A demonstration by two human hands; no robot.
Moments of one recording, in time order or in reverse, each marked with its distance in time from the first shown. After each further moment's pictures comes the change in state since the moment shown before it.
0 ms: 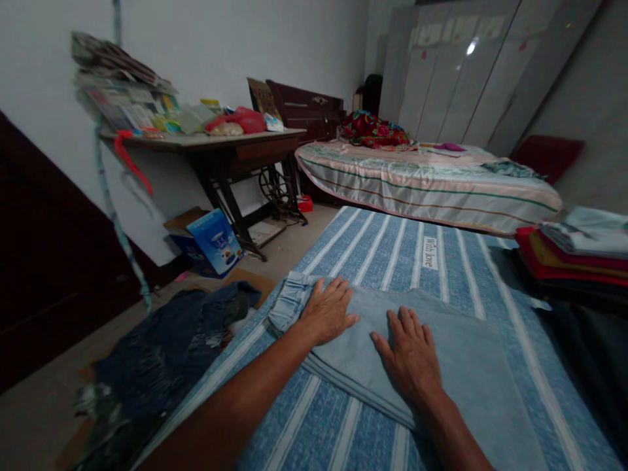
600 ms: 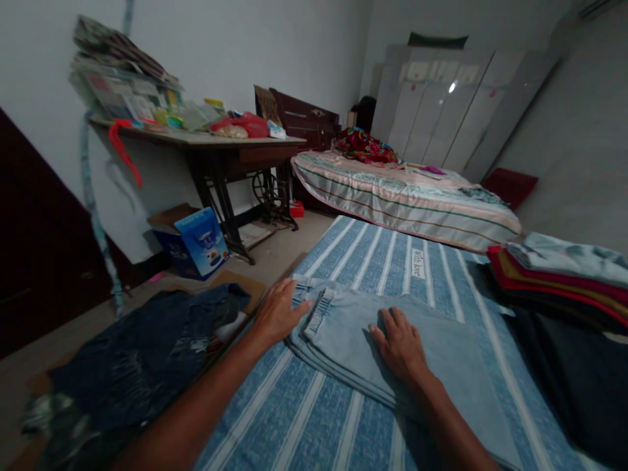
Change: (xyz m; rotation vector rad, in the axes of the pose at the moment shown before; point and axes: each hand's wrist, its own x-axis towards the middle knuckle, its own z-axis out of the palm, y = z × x) left_hand -0.064 -0.062 -0.033 -0.359 0.259 -0.409; right_hand 0.010 -0.013 -0.010 -0.008 -0.047 0.020
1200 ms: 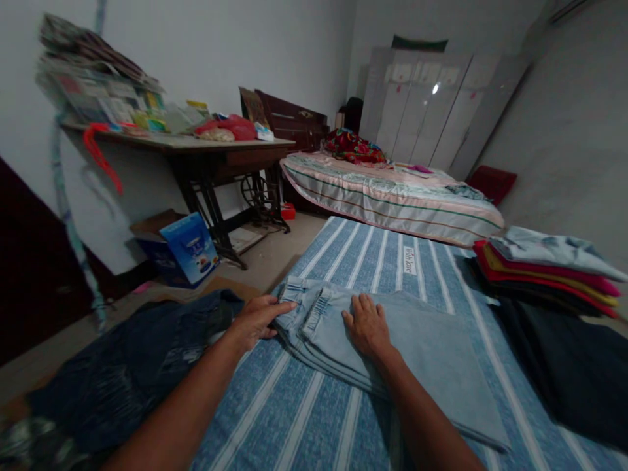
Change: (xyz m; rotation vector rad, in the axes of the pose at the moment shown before) left_hand -0.001 -0.008 -0.018 -0.879 -0.212 -0.727; right_hand 0.034 -0.041 0.018 0.078 -0.015 -0.099
